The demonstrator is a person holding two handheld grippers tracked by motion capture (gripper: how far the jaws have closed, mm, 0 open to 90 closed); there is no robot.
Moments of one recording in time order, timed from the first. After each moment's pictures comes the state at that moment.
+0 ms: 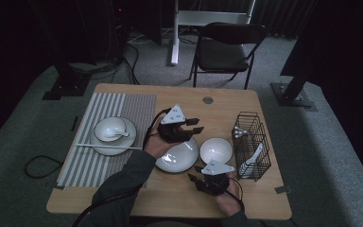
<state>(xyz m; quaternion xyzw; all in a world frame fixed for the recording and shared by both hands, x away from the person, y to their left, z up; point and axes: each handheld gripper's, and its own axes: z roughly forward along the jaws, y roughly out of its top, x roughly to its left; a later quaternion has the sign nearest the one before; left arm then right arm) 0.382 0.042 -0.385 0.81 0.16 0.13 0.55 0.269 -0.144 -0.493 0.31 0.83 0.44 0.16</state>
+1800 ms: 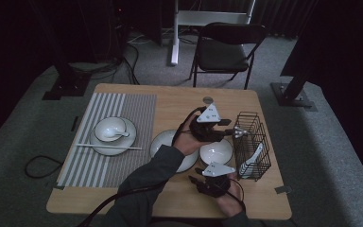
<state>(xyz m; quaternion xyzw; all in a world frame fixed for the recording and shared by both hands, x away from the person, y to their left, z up) 0.384 -0.044 -0.372 0.82 0.10 0.11 0.55 0.266 -0.147 -0.497 0.31 0.83 0.44 0.16</state>
